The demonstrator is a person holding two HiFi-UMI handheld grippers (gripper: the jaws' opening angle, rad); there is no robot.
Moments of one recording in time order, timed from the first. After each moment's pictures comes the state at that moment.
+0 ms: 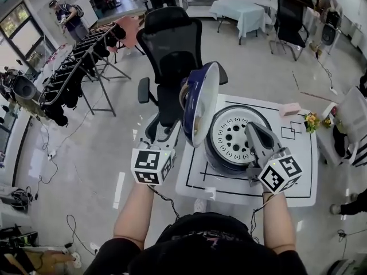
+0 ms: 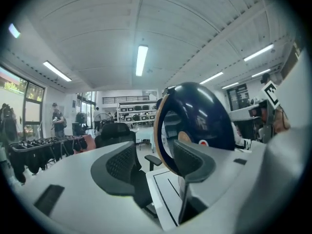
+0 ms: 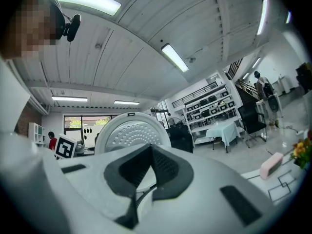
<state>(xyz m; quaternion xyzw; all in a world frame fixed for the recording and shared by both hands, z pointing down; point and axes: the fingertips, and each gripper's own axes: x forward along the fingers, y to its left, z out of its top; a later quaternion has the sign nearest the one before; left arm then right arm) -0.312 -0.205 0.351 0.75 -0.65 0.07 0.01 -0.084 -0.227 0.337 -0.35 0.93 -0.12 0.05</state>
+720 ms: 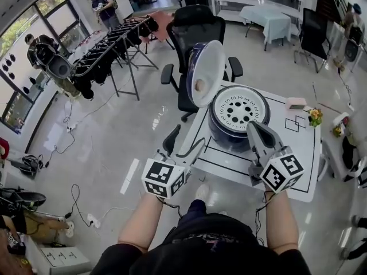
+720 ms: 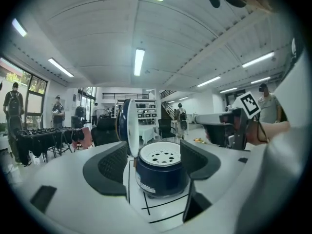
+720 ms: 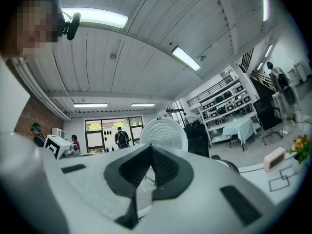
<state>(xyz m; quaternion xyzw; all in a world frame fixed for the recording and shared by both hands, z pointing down) -0.164 -0.025 0.356 0.76 -0.65 0.06 0.04 -0.017 -0.101 0.328 -0.25 0.96 -0.12 0.07</state>
